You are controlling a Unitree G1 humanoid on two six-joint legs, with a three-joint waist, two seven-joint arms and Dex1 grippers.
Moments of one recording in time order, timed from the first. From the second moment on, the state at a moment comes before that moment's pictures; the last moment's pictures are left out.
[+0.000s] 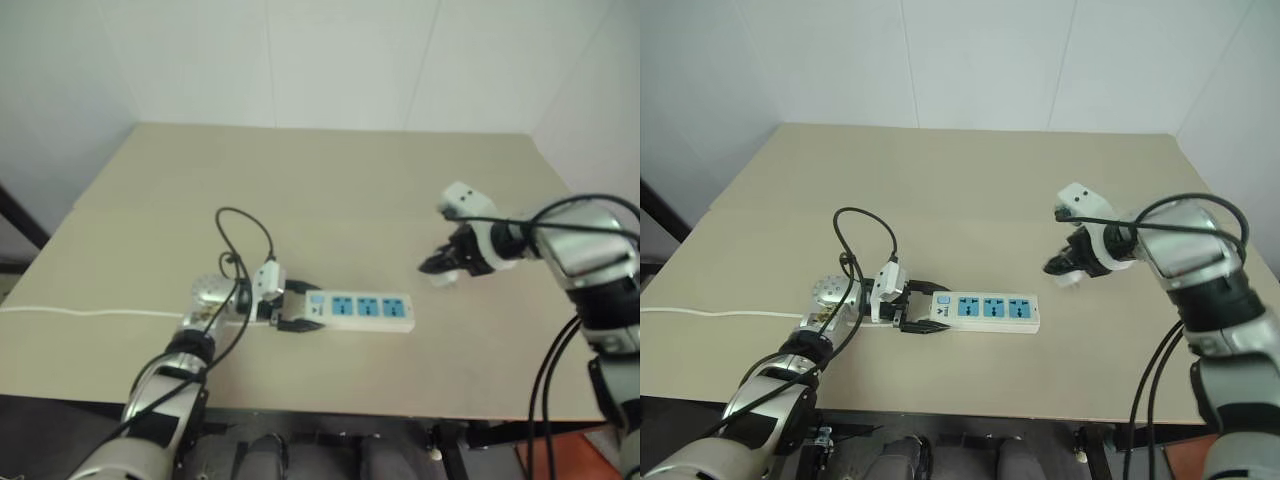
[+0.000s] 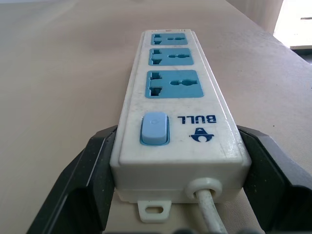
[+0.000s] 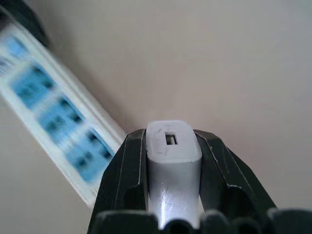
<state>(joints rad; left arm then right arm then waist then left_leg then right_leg) -0.78 0.31 -0.11 0.98 -0.16 -0.44 -1.51 -0.81 -0.76 0.12 -0.11 0.29 1.14 1.04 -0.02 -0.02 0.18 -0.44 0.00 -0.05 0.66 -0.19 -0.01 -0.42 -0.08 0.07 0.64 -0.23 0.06</state>
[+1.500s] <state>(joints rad) -0.75 0.33 -0.10 0.95 -0.16 -0.40 -1.53 -0.65 -0.31 0.07 0.41 0.40 0.25 1.28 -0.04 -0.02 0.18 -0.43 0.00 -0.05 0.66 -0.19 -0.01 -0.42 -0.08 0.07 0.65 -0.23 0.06</state>
